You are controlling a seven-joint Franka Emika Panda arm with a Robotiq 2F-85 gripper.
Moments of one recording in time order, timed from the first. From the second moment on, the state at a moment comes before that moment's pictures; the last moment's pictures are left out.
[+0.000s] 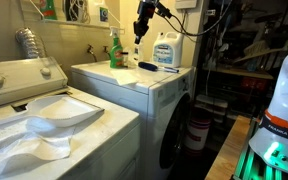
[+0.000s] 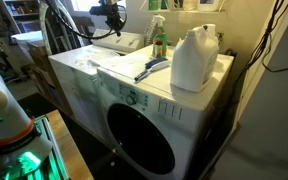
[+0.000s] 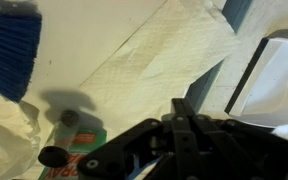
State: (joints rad) arm 0.12 -0.06 0.12 -1.93 0.08 2.18 -0.18
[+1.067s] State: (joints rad) arm 0.16 0.25 0.13 -1.88 -0.06 2.41 -0.04
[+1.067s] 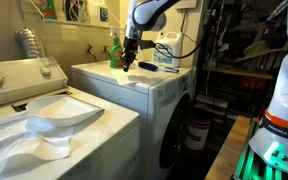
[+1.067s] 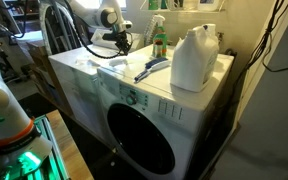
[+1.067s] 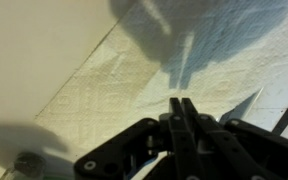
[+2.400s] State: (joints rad) arm 0.16 0.32 0.12 -1.77 -0.11 2.14 0.03
